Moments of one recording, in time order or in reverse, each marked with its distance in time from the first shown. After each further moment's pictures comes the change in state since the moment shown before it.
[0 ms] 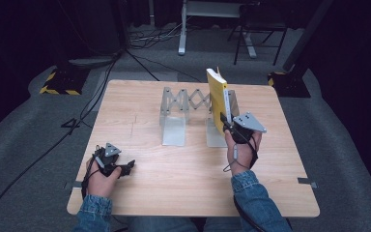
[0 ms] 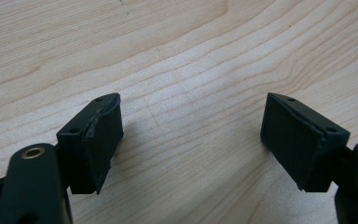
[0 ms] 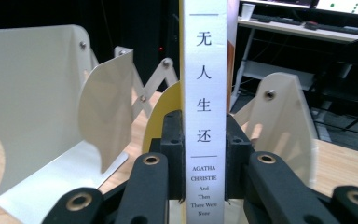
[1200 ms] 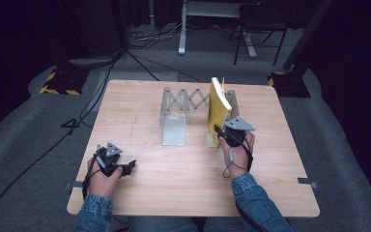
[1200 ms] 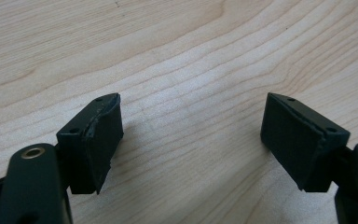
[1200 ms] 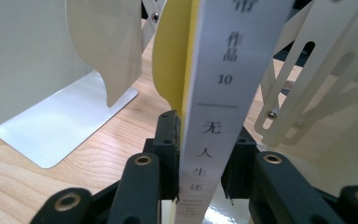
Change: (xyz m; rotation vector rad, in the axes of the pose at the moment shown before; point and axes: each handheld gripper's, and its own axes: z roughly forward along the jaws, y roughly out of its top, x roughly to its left) left arm -0.002 0.002 0.002 0.003 -0.001 0.010; right arm 0.003 -0.033 0.023 0.215 0.065 -0.012
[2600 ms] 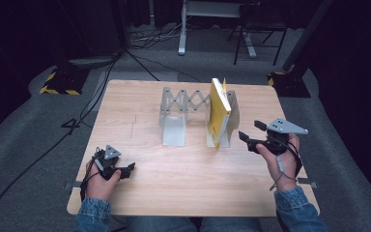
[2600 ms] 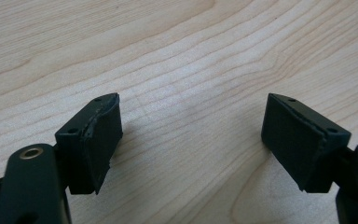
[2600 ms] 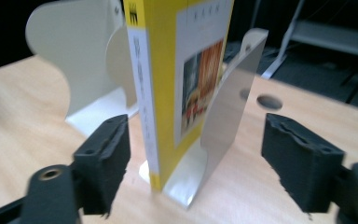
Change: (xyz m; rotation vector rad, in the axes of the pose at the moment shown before) left arm -0.002 -0.007 -0.006 -0.001 -0.016 0.003; right arm -0.059 0.020 -0.110 -0.051 0.146 0.004
